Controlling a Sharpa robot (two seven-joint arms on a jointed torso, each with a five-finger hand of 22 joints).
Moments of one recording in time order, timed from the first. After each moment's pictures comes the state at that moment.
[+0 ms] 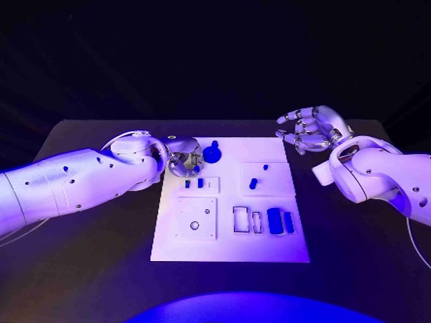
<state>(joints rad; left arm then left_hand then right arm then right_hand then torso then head) 1.20 -0.72 -0.07 1.34 -1.51 -0.07 -0.04 1.48 -0.23 0.49 0.18 0.31 0.94 0.13 0.27 0.49 1.05 0.06 0.47 0.31 1.39 0.00 1.39 1.17 0.14 1.18 0.11 1.16 0.99 1.25 -0.88 -0.12 1.55 -0.70 -0.60 0.12 1.41 -0.21 0.35 0.27 0.36 0.83 0.18 0.19 0.46 1.23 0.09 1.23 1.16 1.46 0.02 1.39 1.30 0.13 1.23 0.12 0.84 1.08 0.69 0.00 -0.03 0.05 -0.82</state>
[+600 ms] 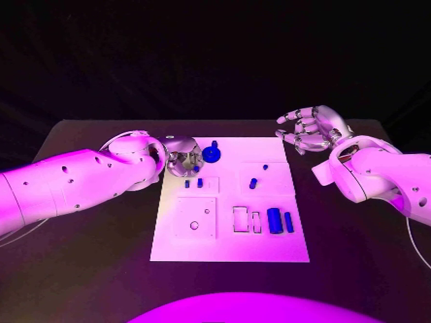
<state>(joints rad) 1.20 -0.72 -0.07 1.33 -1.50 -0.07 -0.04 1.47 -0.24 0.49 0.18 0.31 0.88 0.14 0.24 0.48 1.03 0.06 0.48 0.33 1.38 0.00 1.39 1.15 0.14 1.17 0.11 1.15 0.97 1.25 -0.89 -0.12 1.55 -0.70 -0.60 0.12 1.41 -0.21 0.35 0.27 0.36 0.83 0.18 0.19 0.46 1.23 0.09 1.23 1.16 1.46 0.02 1.39 1.30 0.13 1.23 0.12 0.84 1.08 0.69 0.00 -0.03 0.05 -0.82</state>
